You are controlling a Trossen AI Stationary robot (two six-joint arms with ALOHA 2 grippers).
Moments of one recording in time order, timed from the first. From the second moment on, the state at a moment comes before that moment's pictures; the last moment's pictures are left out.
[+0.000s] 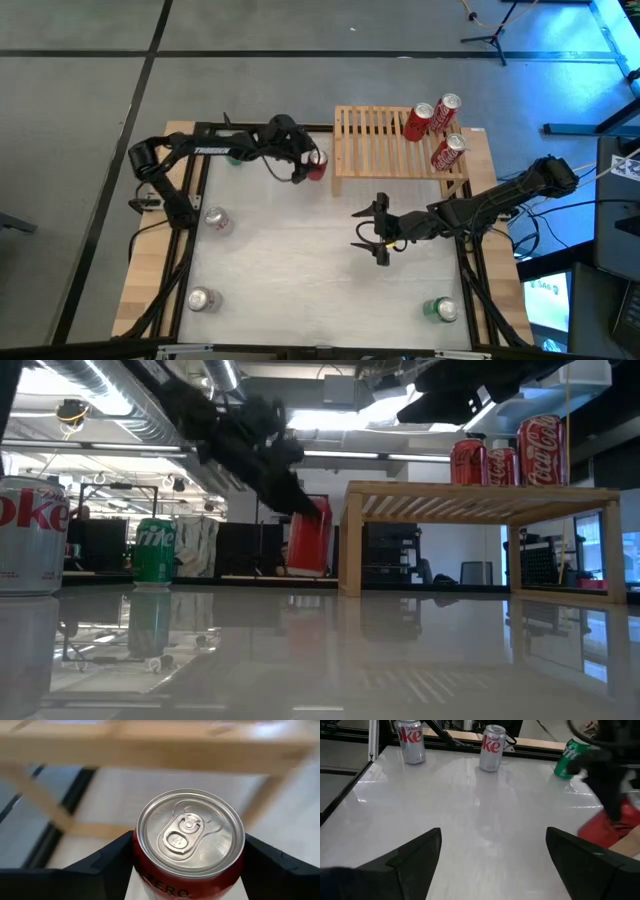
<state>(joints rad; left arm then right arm) 0.50 1.65 0.98 0.06 0.29 0.24 0.35 1.25 0.75 0.06 0.36 0.06</state>
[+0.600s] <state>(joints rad) 0.05 1.58 0.98 -0.01 0.22 0.25 0.35 1.25 0.75 0.03 0.30 0.09</state>
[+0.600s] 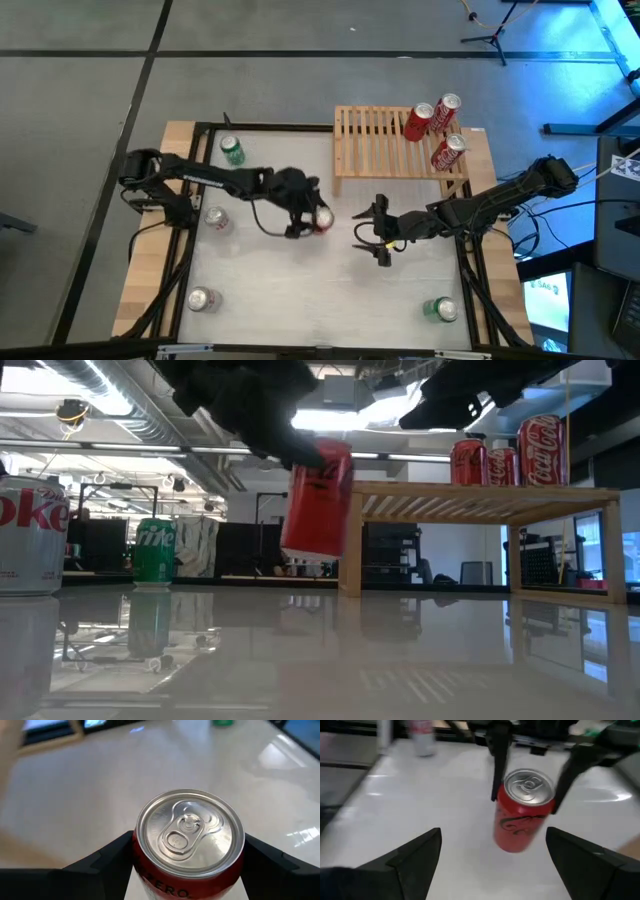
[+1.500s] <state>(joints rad) -0.21 1.89 0.99 0.50 0.10 0.03 0.52 1.25 0.75 -0.11 0.22 0.27</state>
